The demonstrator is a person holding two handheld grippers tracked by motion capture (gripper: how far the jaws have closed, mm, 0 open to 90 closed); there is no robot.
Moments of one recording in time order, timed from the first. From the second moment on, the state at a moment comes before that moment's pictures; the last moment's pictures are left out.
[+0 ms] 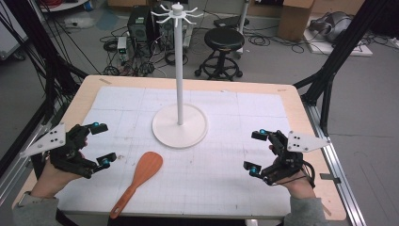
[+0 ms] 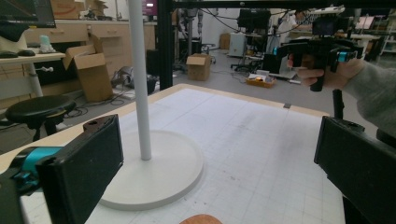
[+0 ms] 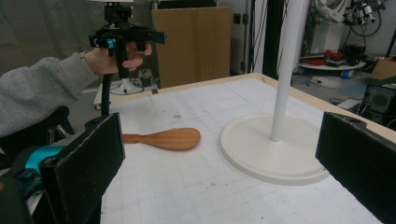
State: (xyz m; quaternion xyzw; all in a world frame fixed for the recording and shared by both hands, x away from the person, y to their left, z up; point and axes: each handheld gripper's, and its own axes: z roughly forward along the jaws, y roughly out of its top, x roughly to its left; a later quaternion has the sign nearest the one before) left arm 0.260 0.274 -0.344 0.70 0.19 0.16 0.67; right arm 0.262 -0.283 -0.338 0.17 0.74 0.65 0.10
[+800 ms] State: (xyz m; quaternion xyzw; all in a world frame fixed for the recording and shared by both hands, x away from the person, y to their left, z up) left arm 0.255 0.273 -0.355 0.74 0.14 0.13 0.65; right arm 0.263 -0.281 -0.340 0.16 0.74 0.64 0.10
